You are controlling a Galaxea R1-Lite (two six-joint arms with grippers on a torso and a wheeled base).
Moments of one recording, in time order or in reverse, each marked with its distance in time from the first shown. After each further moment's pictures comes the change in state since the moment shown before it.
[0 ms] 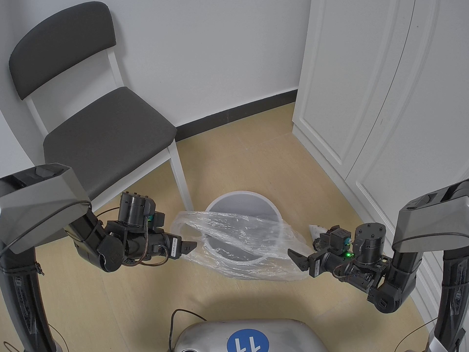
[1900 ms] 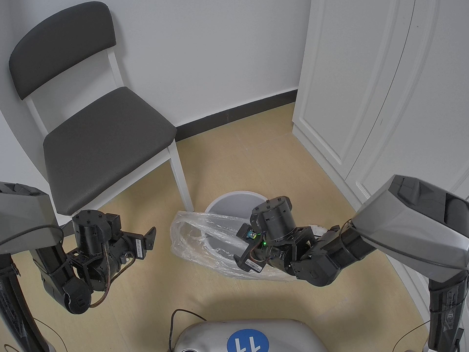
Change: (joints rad) left arm 0.021 -0.150 0.499 -0.687 0.357 0.023; right arm 0.284 0.036 -0.777 1.007 -0.268 -0.547
